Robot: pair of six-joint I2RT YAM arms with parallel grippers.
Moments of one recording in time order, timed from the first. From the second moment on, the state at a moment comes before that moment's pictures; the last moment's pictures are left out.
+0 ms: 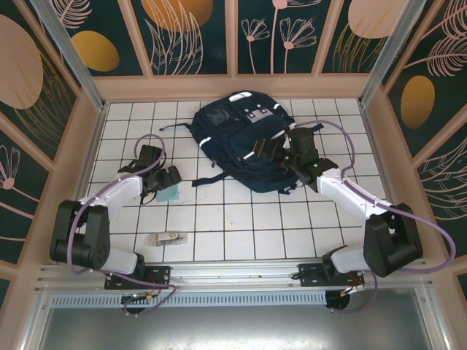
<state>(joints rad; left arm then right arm) -0.20 1.47 0.79 -0.45 -0.07 -0.59 0.45 1.36 0.89 -0.13 -0.15 0.68</state>
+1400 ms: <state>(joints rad) -0.30 1.70 0.91 -0.50 -0.15 -0.52 0.50 1.42 0.89 -0.10 -0.15 0.70</state>
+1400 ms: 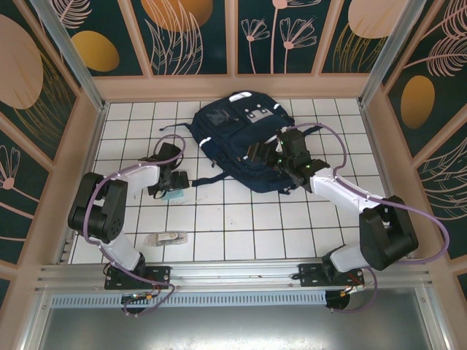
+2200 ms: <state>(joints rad) -0.31 1.55 0.90 -0.25 0.08 -0.79 0.64 1.51 0.90 0.16 -0.36 0.68</state>
